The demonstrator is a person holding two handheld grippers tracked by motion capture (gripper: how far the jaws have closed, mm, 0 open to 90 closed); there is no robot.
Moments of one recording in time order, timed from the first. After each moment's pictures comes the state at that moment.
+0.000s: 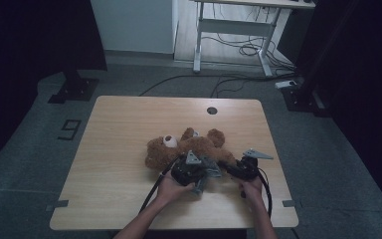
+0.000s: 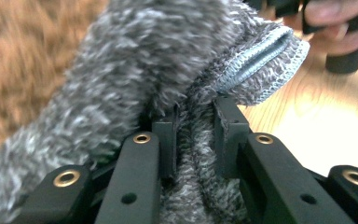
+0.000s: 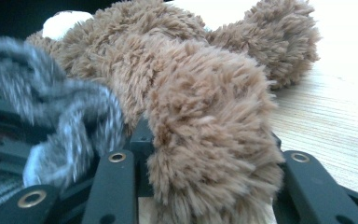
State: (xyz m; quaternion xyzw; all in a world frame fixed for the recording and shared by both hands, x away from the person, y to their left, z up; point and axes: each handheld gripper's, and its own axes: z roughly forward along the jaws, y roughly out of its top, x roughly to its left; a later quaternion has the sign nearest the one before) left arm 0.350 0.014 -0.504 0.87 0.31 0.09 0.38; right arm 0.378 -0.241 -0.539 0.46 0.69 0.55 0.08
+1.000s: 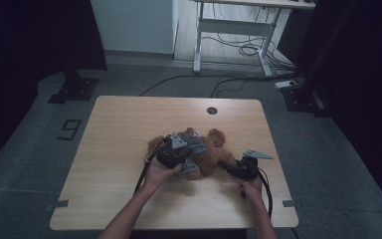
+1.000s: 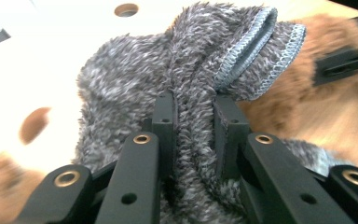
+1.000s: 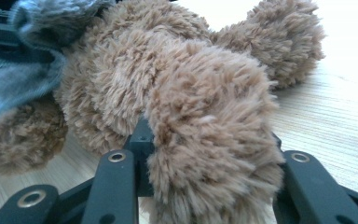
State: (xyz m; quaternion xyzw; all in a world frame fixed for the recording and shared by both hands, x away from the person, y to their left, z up) left arm 0.380 0.063 -0.455 0.83 0.35 0.20 0.39; right arm 0.379 -0.241 -0.540 0.46 0.69 0.56 0.07
